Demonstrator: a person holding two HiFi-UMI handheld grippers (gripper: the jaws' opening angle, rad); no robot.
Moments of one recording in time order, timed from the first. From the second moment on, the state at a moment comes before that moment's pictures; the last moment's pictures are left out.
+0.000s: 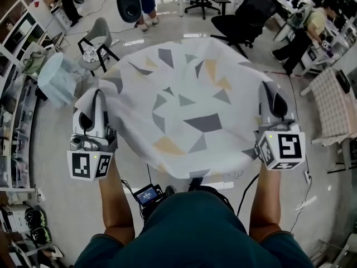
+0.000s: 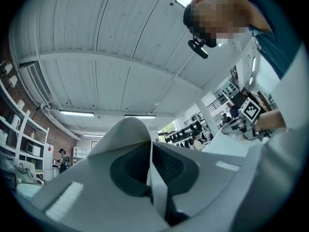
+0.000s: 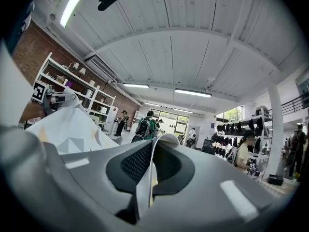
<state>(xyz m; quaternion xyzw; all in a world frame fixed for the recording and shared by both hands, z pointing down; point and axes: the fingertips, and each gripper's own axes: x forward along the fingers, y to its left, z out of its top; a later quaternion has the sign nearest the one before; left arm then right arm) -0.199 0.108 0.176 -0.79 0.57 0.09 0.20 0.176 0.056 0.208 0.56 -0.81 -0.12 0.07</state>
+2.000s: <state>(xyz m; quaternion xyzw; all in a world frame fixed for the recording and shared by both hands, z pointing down) -0.208 -0.089 0.159 -0.84 0.50 0.10 0.18 0.173 -0.085 0.188 0.62 -0.77 -0.10 0.08</state>
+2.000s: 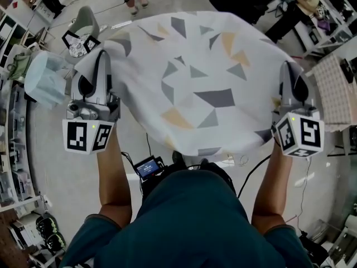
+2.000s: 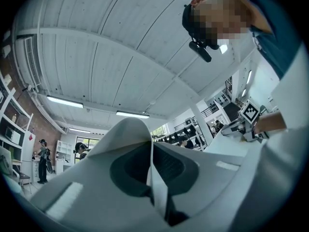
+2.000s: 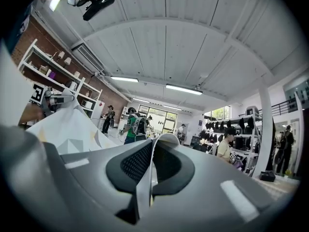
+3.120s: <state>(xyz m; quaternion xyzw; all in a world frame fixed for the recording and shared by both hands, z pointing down) -0.233 -0.267 0.245 -0.83 0.54 0.05 0.11 0.178 -0.261 0.283 0.63 -0.77 -0.05 0.06</state>
